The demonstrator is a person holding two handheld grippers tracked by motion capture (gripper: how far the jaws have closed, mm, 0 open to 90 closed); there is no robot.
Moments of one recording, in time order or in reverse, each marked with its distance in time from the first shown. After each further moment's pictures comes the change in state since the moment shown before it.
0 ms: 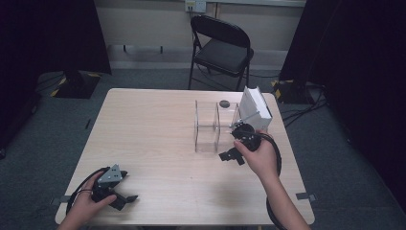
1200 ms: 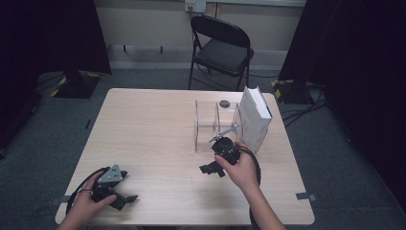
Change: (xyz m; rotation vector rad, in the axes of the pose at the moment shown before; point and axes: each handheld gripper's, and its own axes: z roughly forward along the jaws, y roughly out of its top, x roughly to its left) left arm 0.000 0.000 0.000 0.001 0.001 0.002; right arm 0.038 -0.008 0.053 -0.027 0.112 -0.087
